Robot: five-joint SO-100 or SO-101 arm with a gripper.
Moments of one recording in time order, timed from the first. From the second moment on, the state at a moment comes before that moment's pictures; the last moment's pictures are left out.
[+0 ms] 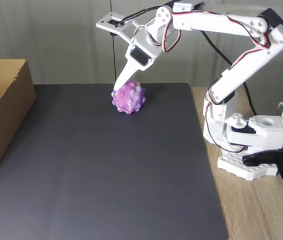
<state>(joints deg) 49.5 119.3 131.5 35.7 194.6</state>
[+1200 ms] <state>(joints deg) 47.4 109.7 137.1 25.7 200.9</state>
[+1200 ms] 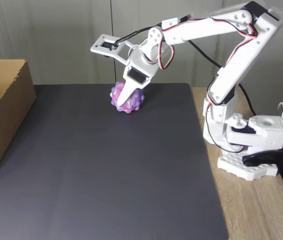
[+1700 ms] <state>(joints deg) 45.2 109.3 137.6 25.8 202.3</state>
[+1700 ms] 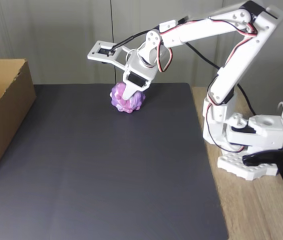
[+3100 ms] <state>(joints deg) 28.1 116.6 104.7 34.3 194.6</state>
